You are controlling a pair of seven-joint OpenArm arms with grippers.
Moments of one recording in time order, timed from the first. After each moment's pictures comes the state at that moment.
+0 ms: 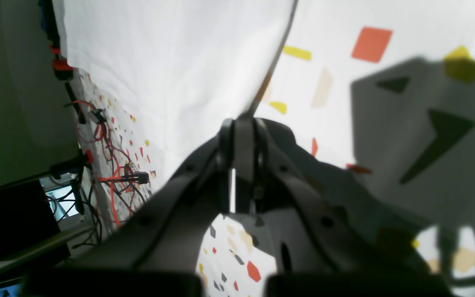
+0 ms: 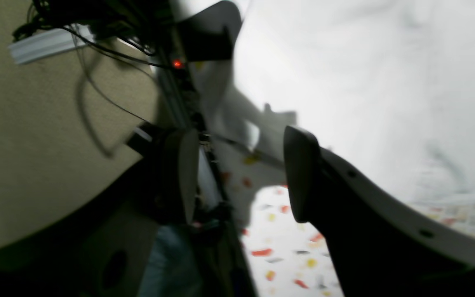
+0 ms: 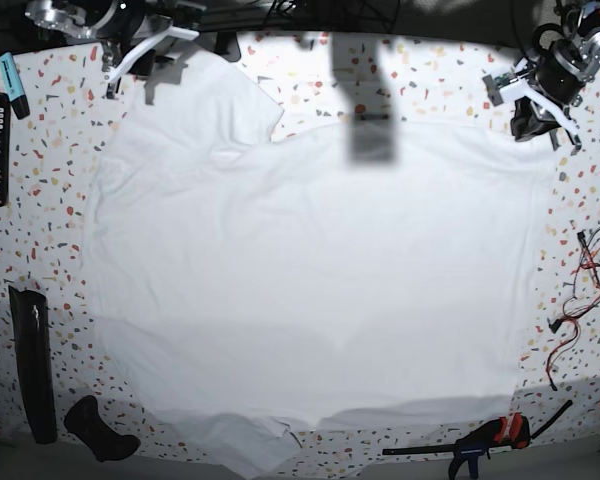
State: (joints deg) left arm 30.6 -30.5 -0.2 88.5 49.9 -15.7 -9.1; right arm -46.8 45.6 -9.4 129.0 -9.7 33.3 -39.2
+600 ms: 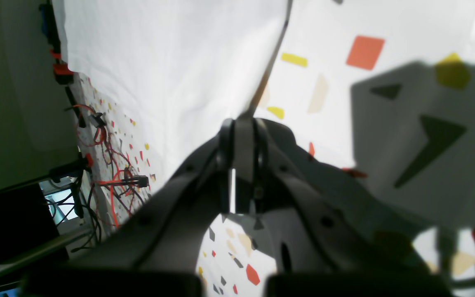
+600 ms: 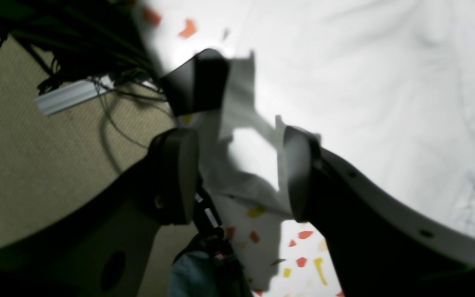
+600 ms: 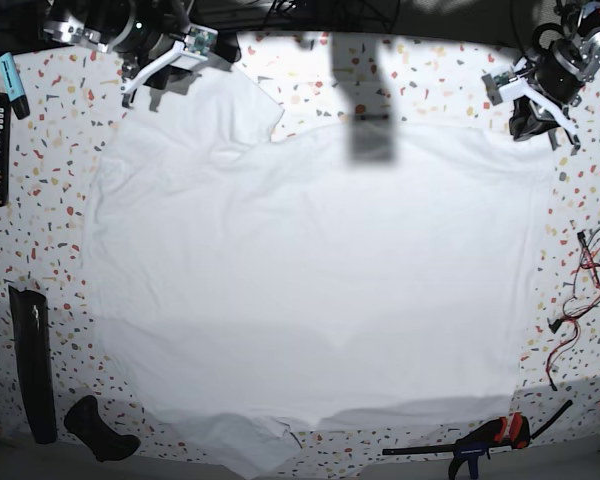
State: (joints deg) left arm 30.6 -30.5 -0.2 88.5 49.9 -15.7 -10.0; right arm -39.8 40.2 -10.2 121.2 -6.3 35.3 -35.0
